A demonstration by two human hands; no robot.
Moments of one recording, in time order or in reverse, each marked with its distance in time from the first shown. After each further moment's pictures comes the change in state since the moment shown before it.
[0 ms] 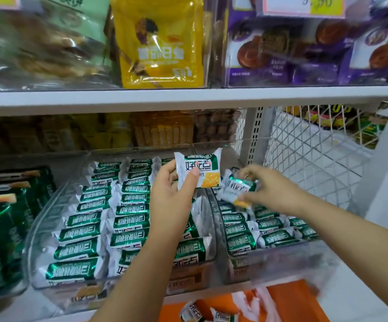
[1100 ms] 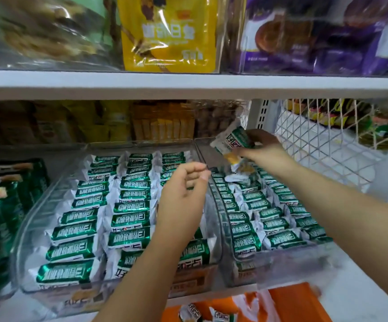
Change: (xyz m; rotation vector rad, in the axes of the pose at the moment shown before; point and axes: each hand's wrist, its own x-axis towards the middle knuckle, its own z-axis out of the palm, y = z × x) left_hand -0.004 -0.001 0.003 0.116 -0.122 -0.002; right_hand 0.061 -0.004 -0.006 0.343 0.270 0.090
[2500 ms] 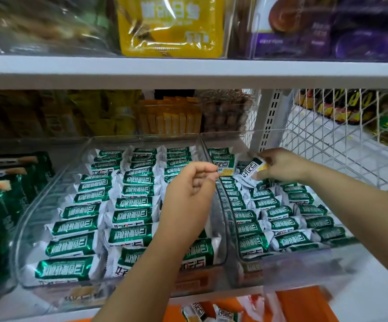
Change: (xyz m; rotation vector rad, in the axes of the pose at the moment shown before) left_hand 0.001 -0.003 0.001 0.013 -0.043 0.042; right_hand 0.016 0.040 -0.014 -0.451 -0.371 0.075
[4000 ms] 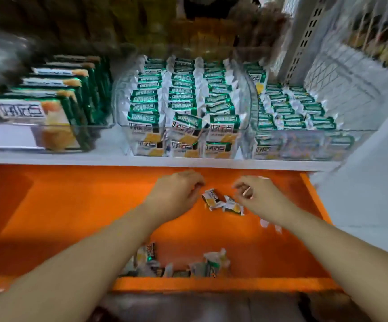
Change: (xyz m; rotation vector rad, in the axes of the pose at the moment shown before) left_hand -0.181 -0.051 -0.082 1.003 -0.461 0.076; right_hand -0.221 -0.028 0.177 0.096 -0.159 -0.177
